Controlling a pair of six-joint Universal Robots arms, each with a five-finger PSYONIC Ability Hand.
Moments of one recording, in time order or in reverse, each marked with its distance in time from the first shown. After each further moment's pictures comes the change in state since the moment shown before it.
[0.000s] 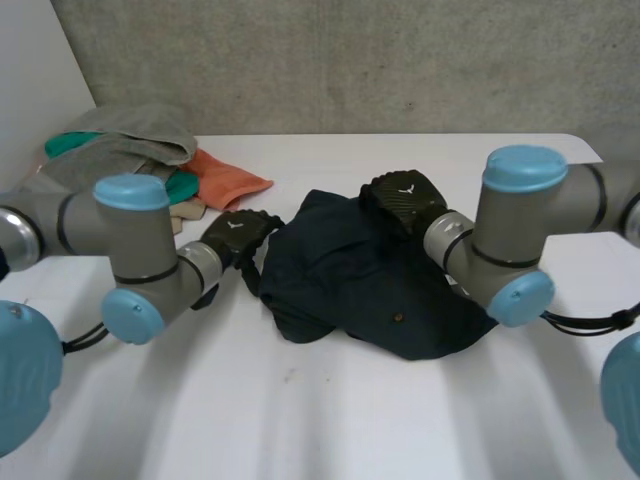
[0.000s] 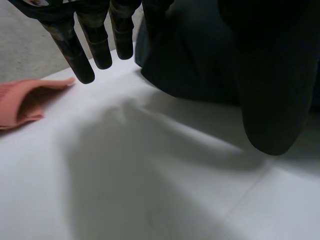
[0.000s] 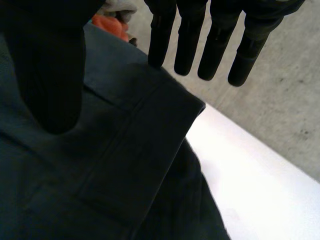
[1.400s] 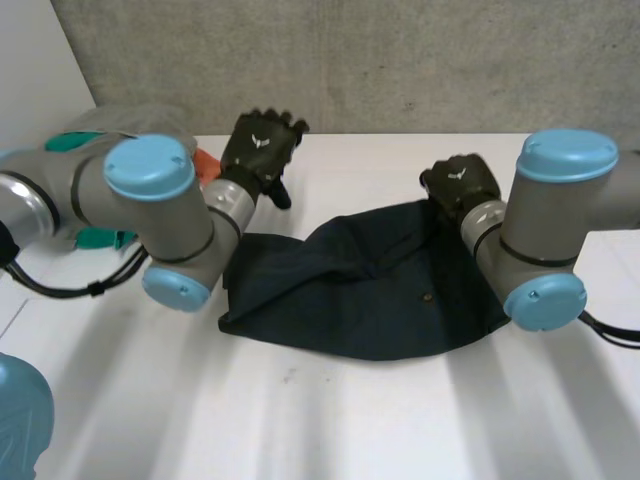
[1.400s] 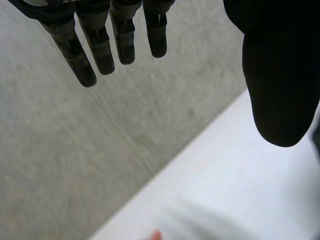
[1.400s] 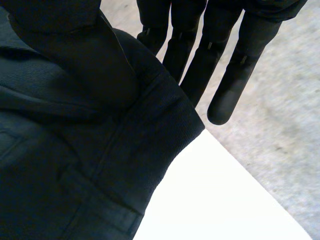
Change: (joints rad) left arm -0.130 0.101 0.073 0.274 -0.150 0.134; right arm -0.034 -0.186 0.187 -0.016 0.244 -0.170; left_hand 0.034 0.047 0.058 0.033 0.015; right_hand 0.585 0.639 0.657 0.665 0.652
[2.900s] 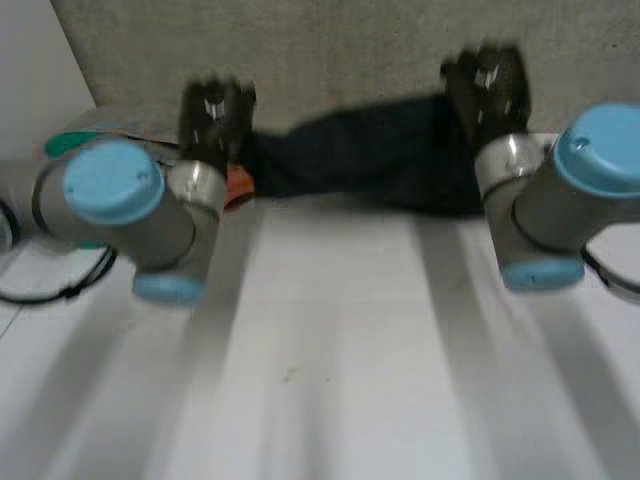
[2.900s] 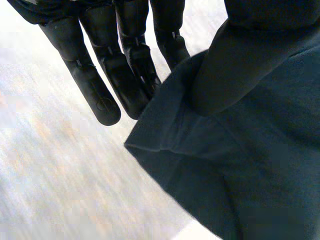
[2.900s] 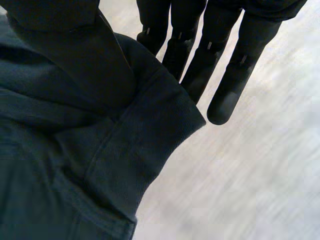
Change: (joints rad) left arm 0.024 0.147 -0.212 0.282 -0.153 -0.004; right arm 0.004 -0.147 0.100 -0.447 0.038 0.024; left_hand 0.845 0.882 0.878 0.895 0.874; right_hand 0.000 0.009 0.004 0.001 0.004
